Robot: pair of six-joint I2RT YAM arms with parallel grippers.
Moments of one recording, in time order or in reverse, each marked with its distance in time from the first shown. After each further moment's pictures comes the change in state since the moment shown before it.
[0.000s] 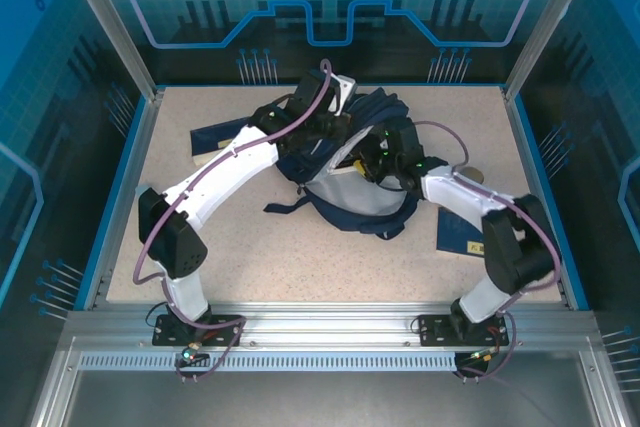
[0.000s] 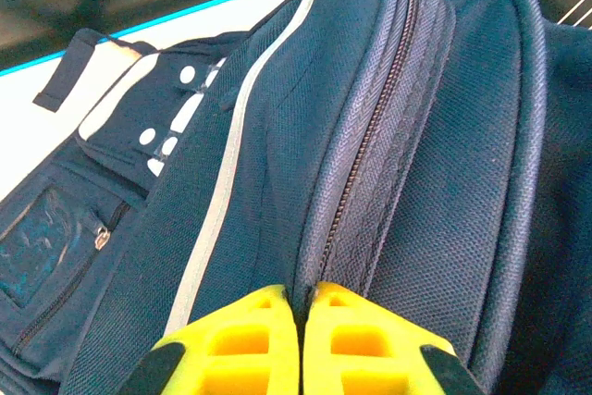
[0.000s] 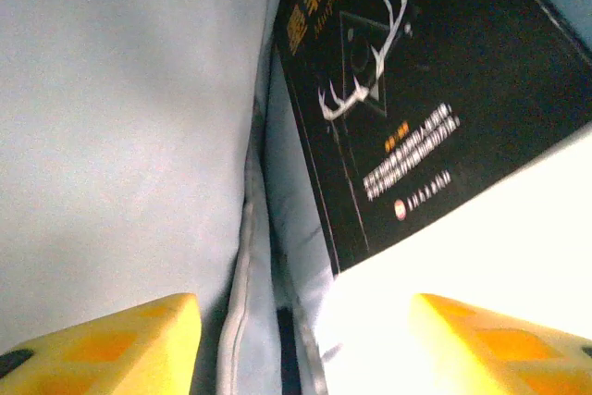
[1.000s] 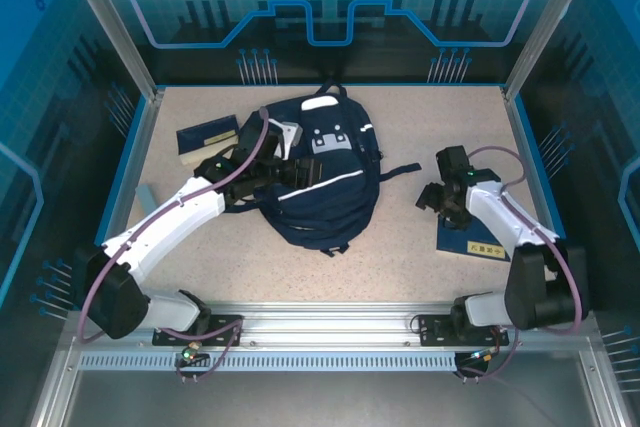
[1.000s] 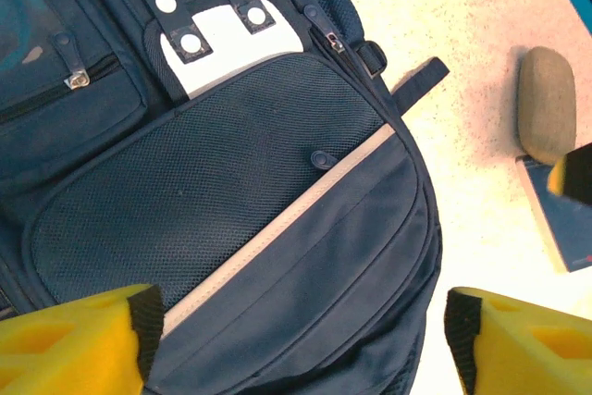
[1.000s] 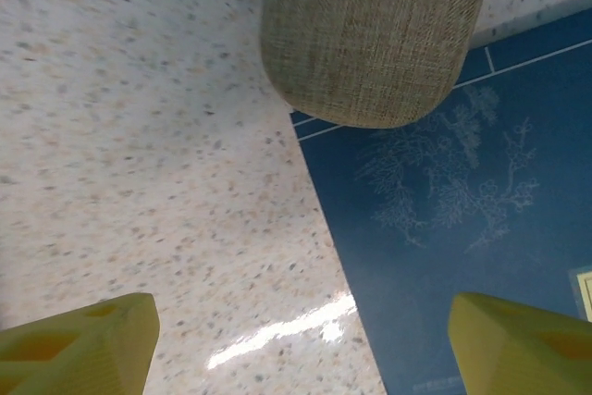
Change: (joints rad) left arm 0.103 -0.449 -0.657 0.135 0.105 -0.157; right arm -0.298 -0.181 -0.149 -0.755 0.397 -0.565
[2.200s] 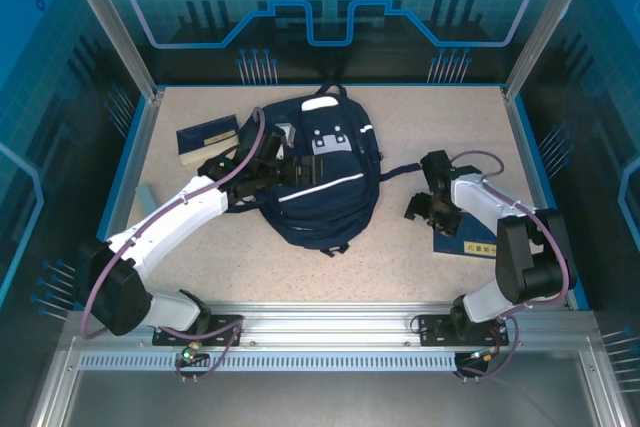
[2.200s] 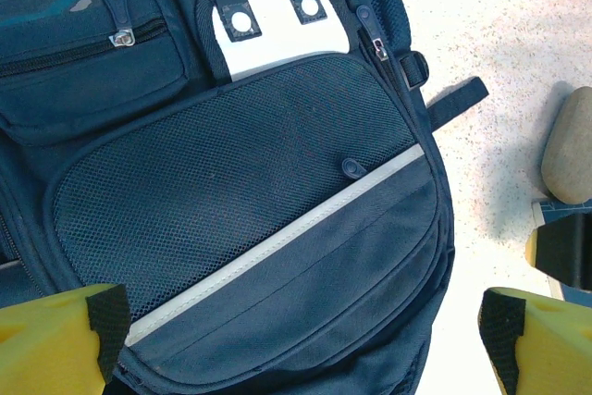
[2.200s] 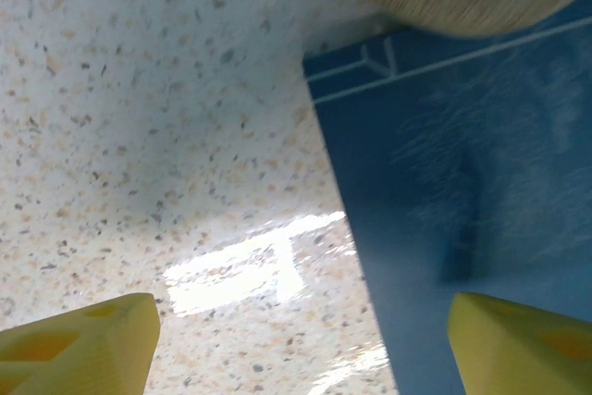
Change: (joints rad) left arm 0.000 0.024 -0.006 -0.016 -0.060 -0.134; right arm 0.062 0.126 0.020 -0.025 -0.032 -0.034
